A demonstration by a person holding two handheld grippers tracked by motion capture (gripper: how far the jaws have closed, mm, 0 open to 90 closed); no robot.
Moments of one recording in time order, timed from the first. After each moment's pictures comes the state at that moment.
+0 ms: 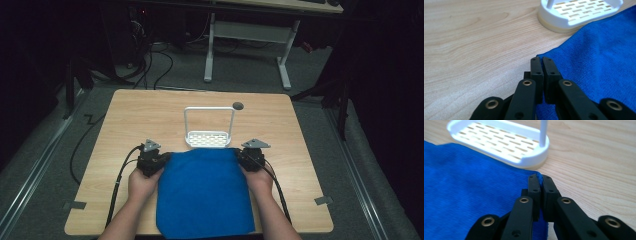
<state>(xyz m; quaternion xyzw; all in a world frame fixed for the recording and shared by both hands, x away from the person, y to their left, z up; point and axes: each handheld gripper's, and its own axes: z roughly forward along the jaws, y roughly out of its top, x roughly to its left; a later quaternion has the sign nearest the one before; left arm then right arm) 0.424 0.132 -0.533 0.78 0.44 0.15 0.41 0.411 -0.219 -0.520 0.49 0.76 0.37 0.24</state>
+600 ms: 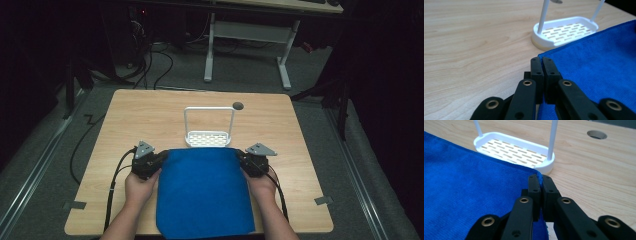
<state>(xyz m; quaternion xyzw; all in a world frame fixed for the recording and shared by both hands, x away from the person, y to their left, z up) 0.398 0.146 -0.510 0.74 0.43 0.18 0.48 0.384 -0.223 -0.504 0.46 0.74 0.41 0.26</state>
